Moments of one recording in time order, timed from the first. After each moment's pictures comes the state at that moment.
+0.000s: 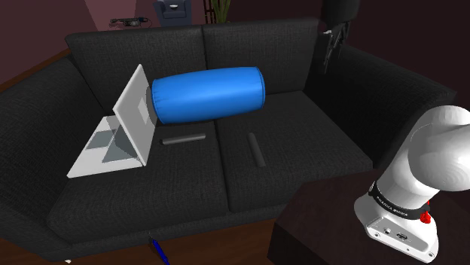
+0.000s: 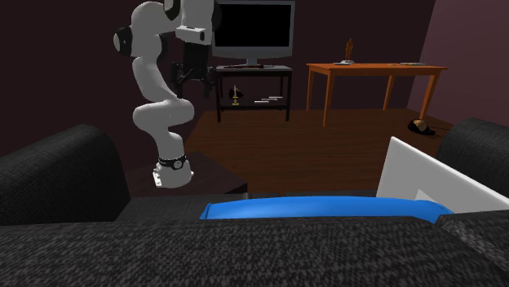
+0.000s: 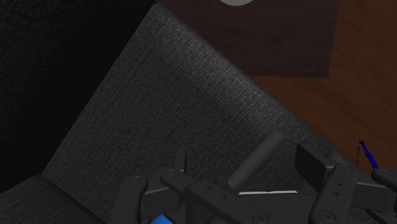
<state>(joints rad) 0.01 -0.78 0.07 -2.31 -0.10 1.49 0.02</state>
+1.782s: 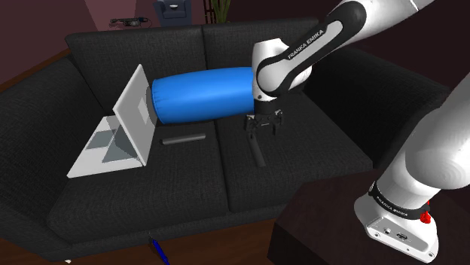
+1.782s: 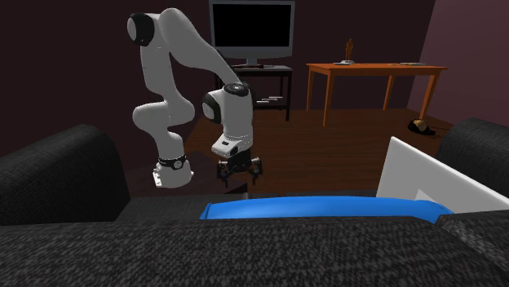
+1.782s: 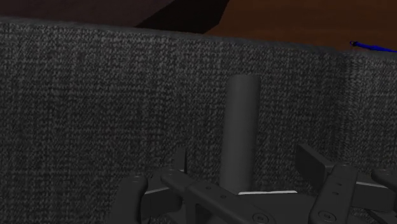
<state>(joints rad) -0.07 -0.08 0.18 -2.47 0.16 2.28 0.56</state>
